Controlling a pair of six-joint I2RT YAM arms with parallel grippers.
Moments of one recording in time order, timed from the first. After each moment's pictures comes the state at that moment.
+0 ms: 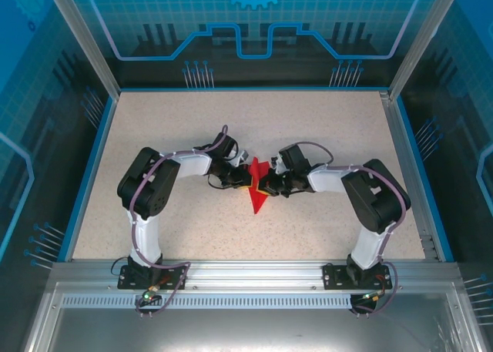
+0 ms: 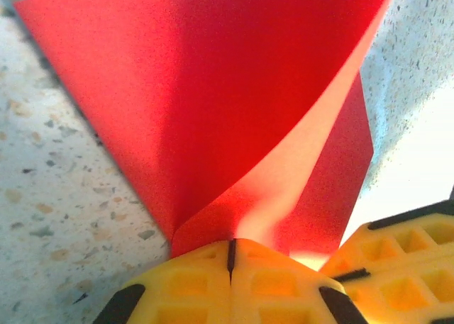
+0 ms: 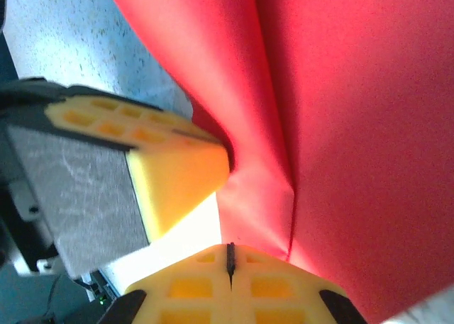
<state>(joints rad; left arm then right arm) -0.44 1.98 1.13 -0.30 0.60 -0.53 0.52 1.78 0.84 -0.01 -0.58 0.88</state>
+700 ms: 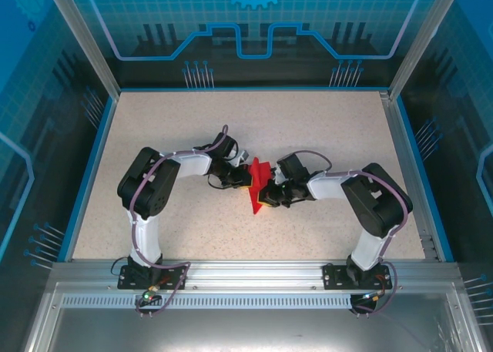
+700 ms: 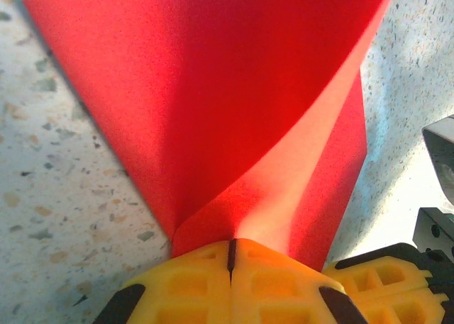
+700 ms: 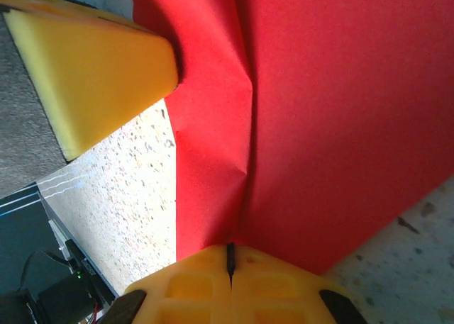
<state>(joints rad) -0.44 1.98 1.13 -0.30 0.60 -0.52 0.58 1.76 0.77 -0.02 -0.58 0.89</state>
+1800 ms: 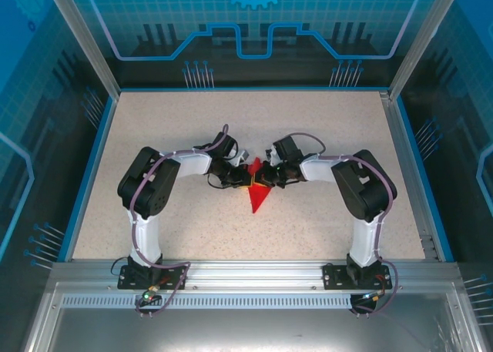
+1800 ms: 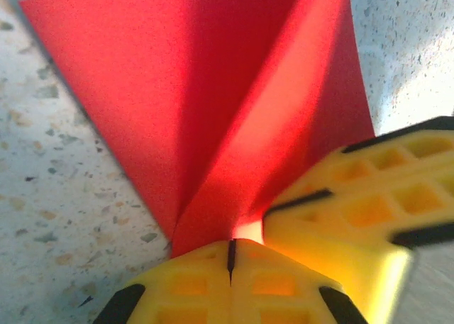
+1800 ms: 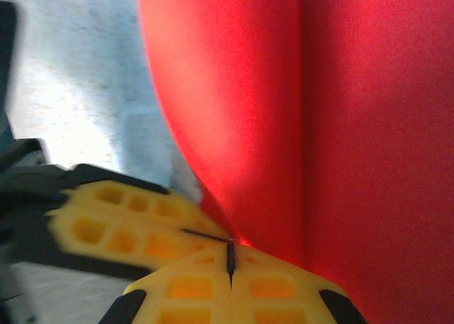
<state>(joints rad) -0.44 1.99 1.14 -0.32 0.60 -0.50 0.51 1.94 1.03 -0.10 -0.55 0.78</state>
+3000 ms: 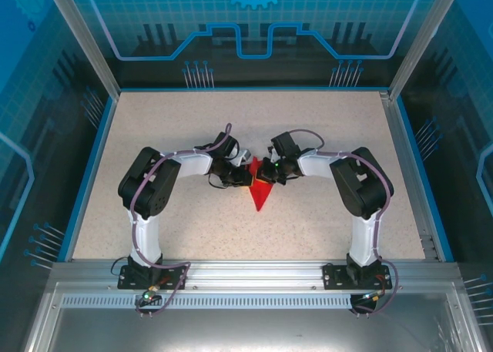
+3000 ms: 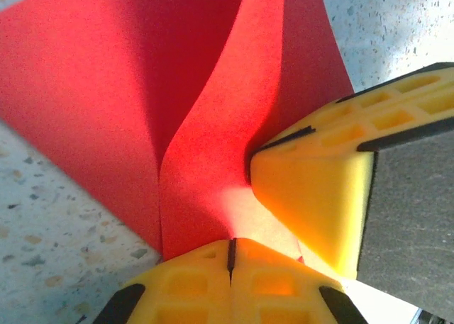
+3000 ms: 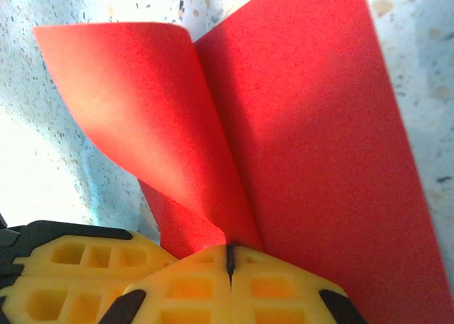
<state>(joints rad) -0.45 1.99 1.14 -0.30 0.58 -0.43 0.50 1.97 1.11 -0.19 -0.44 0.81</state>
